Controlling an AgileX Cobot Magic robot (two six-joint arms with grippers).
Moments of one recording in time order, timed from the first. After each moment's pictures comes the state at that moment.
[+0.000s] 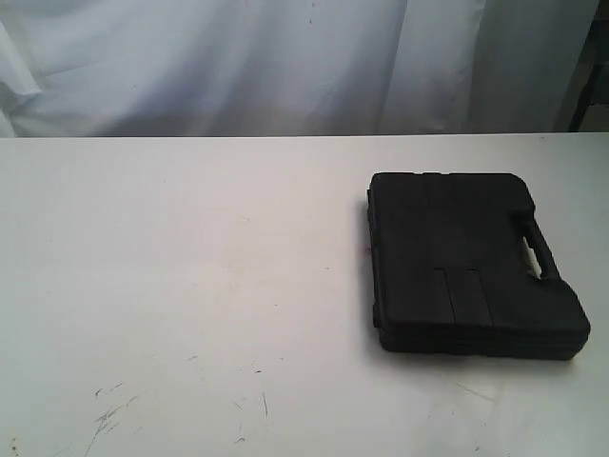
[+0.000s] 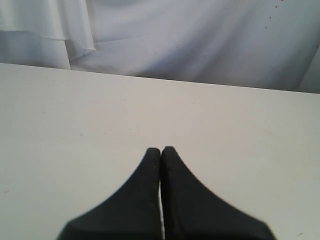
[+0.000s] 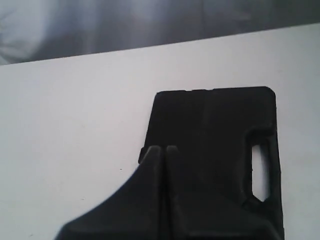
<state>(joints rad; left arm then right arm) 0.00 0.00 -0.01 0.03 0.29 -0.12 0.16 1.07 -0.99 0.38 0.66 -0.13</state>
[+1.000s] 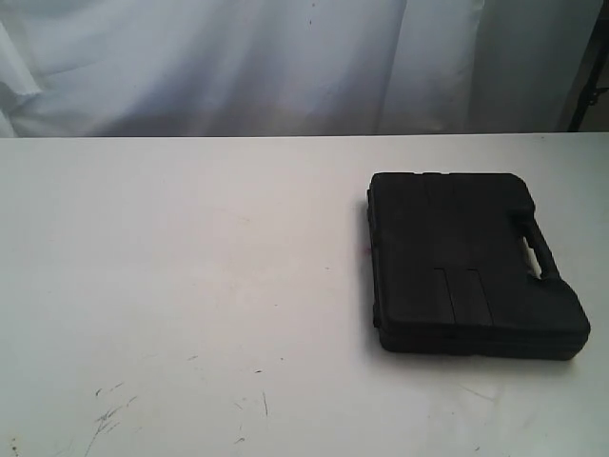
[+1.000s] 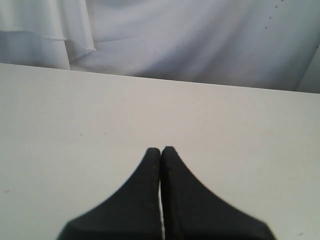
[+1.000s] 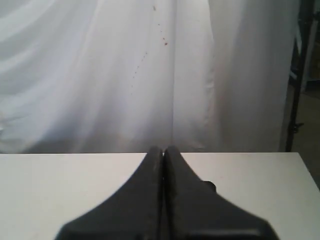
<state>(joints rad) 0.00 0.00 -0.01 0.03 0.29 -0.12 0.11 0.39 -0.81 0.22 0.63 -0.10</state>
